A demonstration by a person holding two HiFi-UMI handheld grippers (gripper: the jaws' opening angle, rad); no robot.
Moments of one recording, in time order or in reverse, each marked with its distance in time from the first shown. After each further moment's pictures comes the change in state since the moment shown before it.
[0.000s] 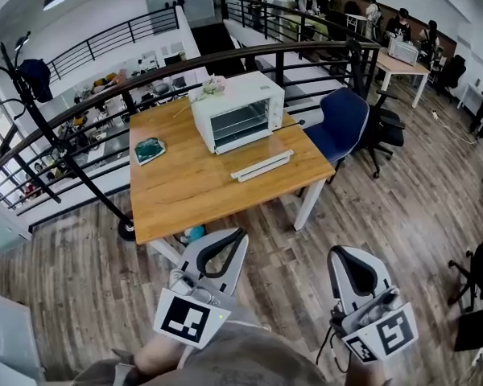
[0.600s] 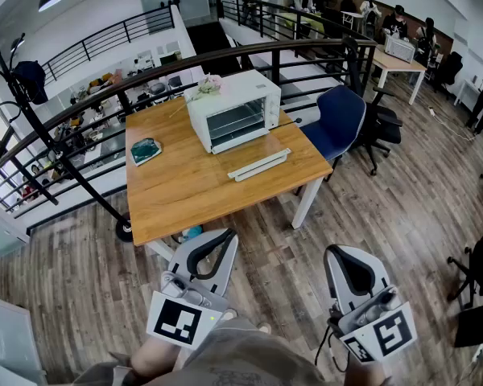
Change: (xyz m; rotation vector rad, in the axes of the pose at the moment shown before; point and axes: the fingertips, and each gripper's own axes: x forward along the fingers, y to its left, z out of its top) left arm -0.005 0.010 -0.008 -0.001 0.010 0.028; right arm 0.005 0.001 -0.001 -0.034 0.010 -0.003
